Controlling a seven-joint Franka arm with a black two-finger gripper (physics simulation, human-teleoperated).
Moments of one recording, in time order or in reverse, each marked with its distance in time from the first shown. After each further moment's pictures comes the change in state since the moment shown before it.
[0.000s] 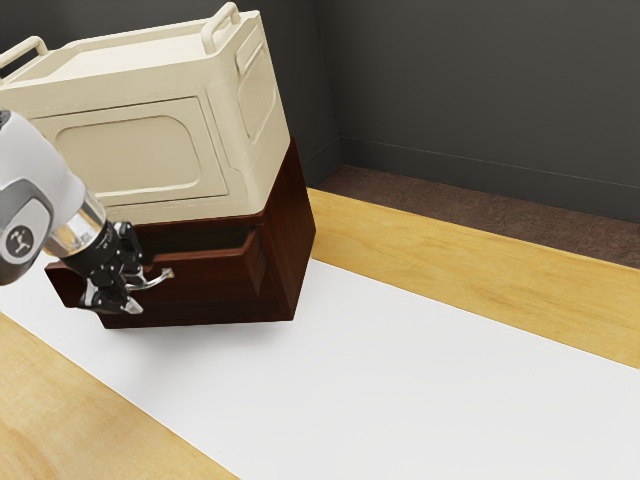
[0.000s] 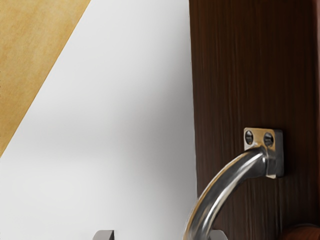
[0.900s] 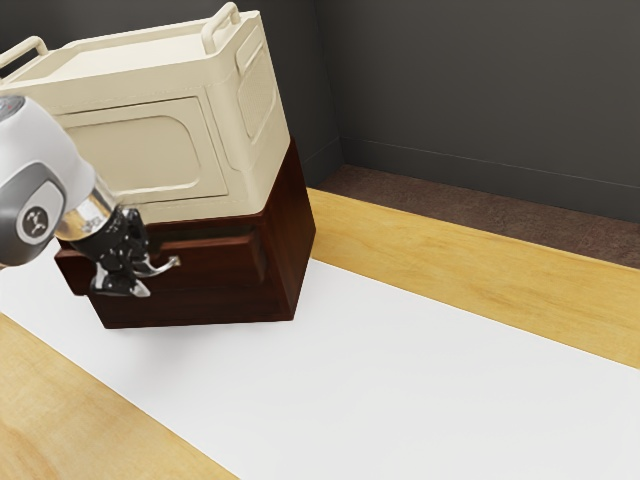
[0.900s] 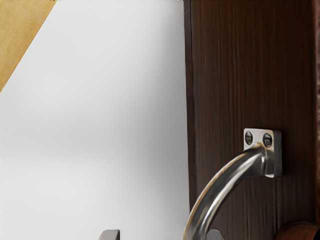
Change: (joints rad) arm 0.007 0.090 0.000 0.097 -0.004 -0.006 -0.007
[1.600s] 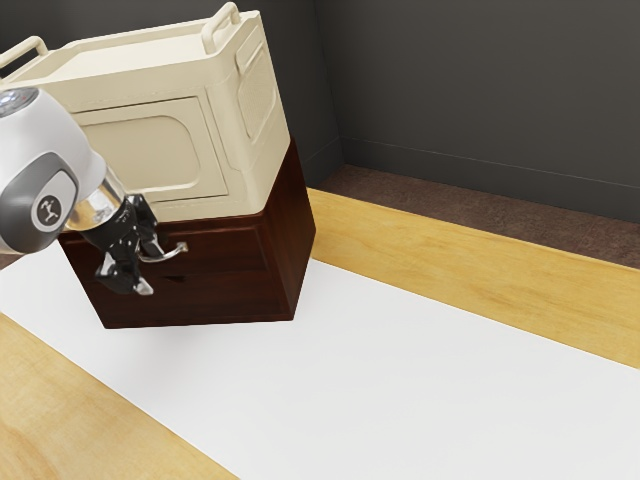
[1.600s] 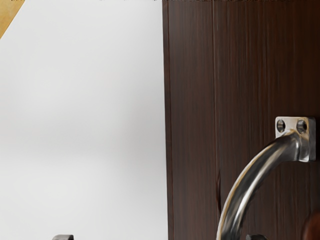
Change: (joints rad) arm 0.002 0.060 -0.002 0.063 -0.005 0.000 -0.004
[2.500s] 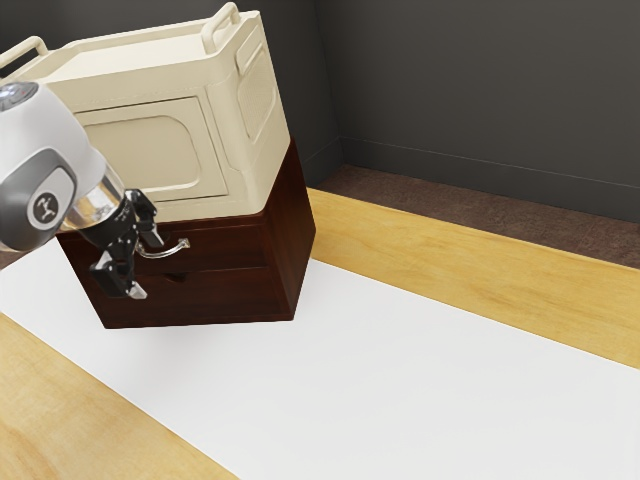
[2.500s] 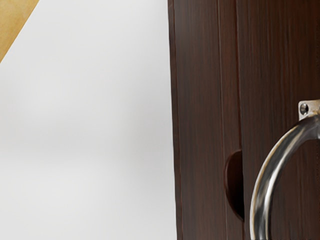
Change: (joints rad) arm -0.013 -0.023 -0.005 0.000 0.017 -0.031 -0.011
